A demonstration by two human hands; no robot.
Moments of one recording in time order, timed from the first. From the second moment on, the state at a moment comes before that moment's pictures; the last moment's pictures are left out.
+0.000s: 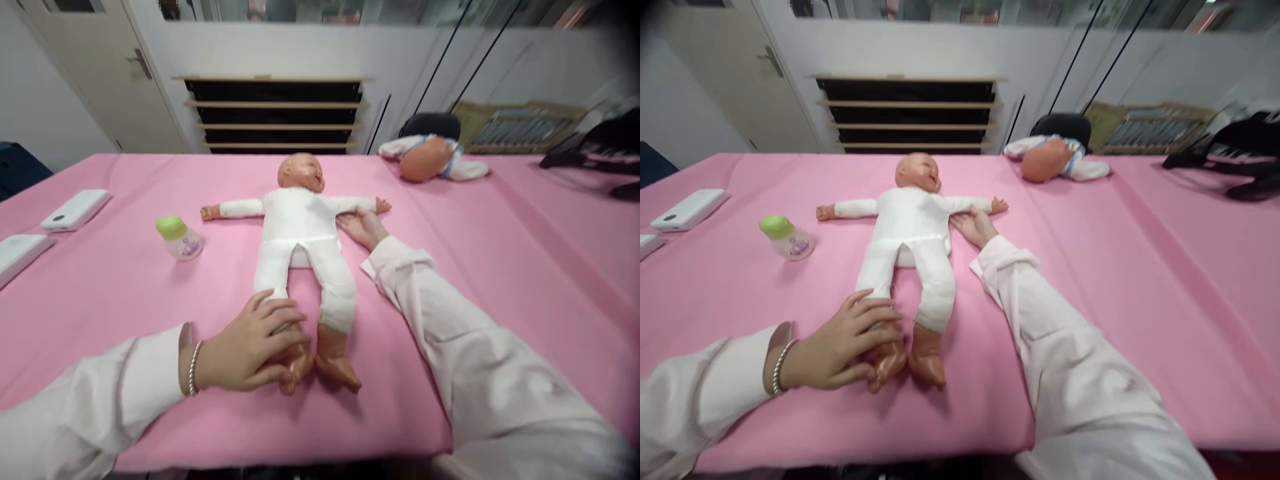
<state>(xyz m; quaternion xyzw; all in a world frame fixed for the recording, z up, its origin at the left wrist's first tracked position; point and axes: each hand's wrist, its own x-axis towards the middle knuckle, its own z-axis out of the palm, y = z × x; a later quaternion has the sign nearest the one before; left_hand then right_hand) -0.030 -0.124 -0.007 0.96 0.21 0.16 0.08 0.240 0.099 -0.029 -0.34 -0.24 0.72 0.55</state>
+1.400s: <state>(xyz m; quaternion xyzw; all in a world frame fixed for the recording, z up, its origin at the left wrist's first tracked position) -0.016 -0.176 -0.009 0.88 0.42 0.22 0.06 0.284 0.112 -0.030 -0.38 -0.15 0.55 0.73</state>
